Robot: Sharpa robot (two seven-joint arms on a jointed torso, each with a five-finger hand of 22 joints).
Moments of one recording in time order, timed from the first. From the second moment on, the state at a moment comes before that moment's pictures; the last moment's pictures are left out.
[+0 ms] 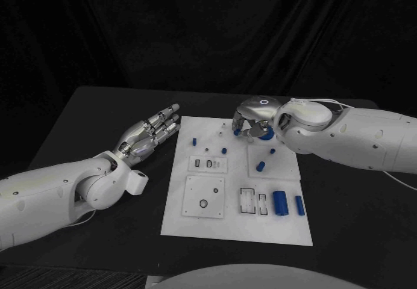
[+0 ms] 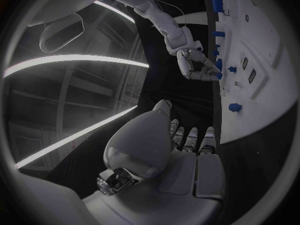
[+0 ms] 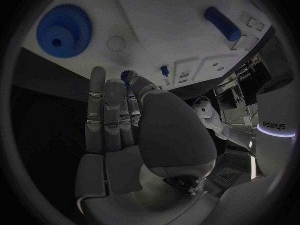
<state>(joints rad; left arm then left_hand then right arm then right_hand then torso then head) 1.20 -0.89 -0.22 1.50 -0.20 -0.01 0.66 1.56 0.27 -0.11 0.23 0.56 0.20 0.02 0.03 0.03 0.00 -0.02 0.00 0.00 0.00 0.09 0.00 0.00 0.16 0.00 0.21 0.01 0.00 1.39 -0.69 -0.24 1.34 -1.65 -0.30 0.02 1.47 -0.06 0.31 0.06 0.13 1.15 0.11 0.14 0.17 1.27 0.04 0.08 0.07 1.44 -0.03 0.83 0.75 0.17 1.17 0.07 0.66 0.55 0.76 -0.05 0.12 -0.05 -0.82</state>
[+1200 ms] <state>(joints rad) 1.20 -0.88 -0.22 1.49 -0.20 -0.01 0.66 1.56 0.27 -0.11 0.23 0.56 0.20 0.03 0.03 0.03 0.00 -0.02 0.00 0.00 0.00 0.09 0.00 0.00 0.16 0.00 0.21 0.01 0.00 1.39 -0.56 -0.23 1.16 -1.54 -0.35 0.01 1.47 -0.06 0.31 0.07 0.14 1.12 0.12 0.11 0.20 1.25 0.06 0.07 0.07 1.44 -0.02 0.83 0.75 0.17 1.16 0.08 0.66 0.56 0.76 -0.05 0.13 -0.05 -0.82</state>
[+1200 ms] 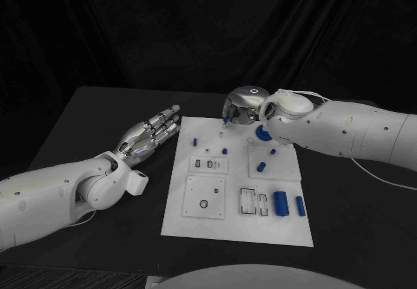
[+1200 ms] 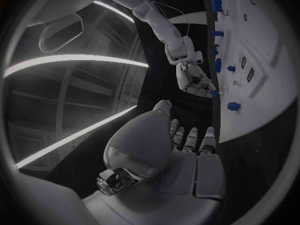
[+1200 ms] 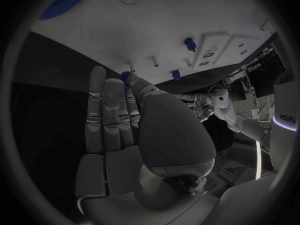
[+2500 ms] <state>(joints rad) 1.20 -0.87 -0.22 1.48 -0.20 0.01 0.65 1.56 0.27 -0.11 0.23 0.56 0.20 0.03 0.03 0.03 0.00 -0.02 0.00 0.00 0.00 0.09 0.00 0.00 0.16 0.00 0.22 0.01 0.00 1.38 -0.54 -0.23 1.15 -1.54 -0.32 0.01 1.47 -0.07 0.30 0.08 0.12 1.10 0.12 0.09 0.21 1.23 0.07 0.07 0.07 1.43 -0.02 0.83 0.75 0.17 1.16 0.08 0.66 0.57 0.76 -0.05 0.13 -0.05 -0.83</state>
